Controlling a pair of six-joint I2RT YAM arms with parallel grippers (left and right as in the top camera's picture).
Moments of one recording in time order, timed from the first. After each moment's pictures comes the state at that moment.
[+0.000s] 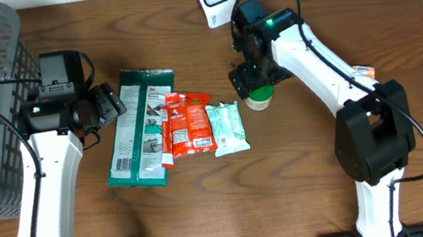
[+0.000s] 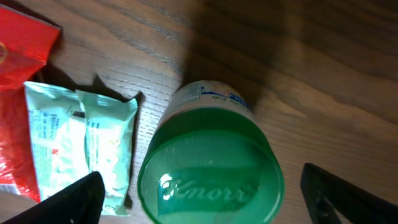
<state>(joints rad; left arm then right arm) 0.00 1.43 1.28 -0.98 -0.08 -0.43 0.41 2.11 1.77 -1.14 -0.02 0.10</state>
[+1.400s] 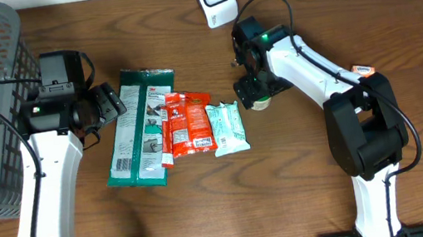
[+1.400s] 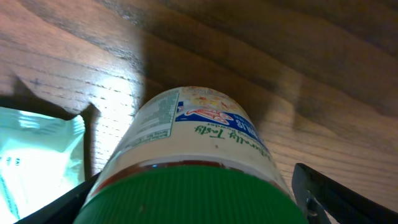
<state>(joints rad) 0.00 1.43 1.28 -0.98 -0.08 -0.43 0.41 2.15 1.64 -1.00 0.02 0.09</state>
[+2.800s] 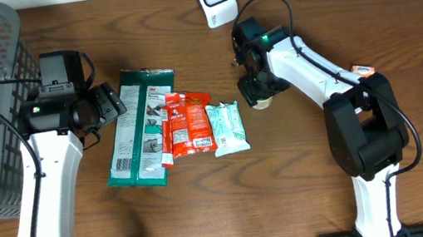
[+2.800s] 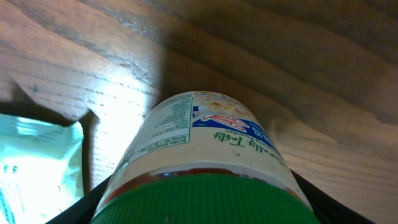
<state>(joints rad) 0.00 1.43 1.28 -0.98 -0.08 -0.43 0.41 2.14 1.63 -0.98 0.02 0.09</state>
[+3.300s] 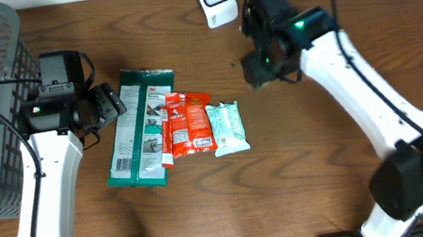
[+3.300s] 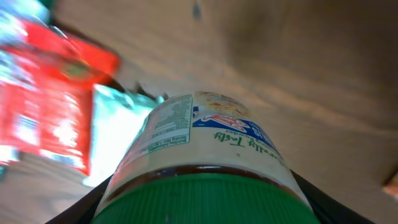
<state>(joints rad) 0.00 1.43 1.28 -0.98 -0.08 -0.43 0.41 1.83 1.73 -1.10 -0.03 0.14</state>
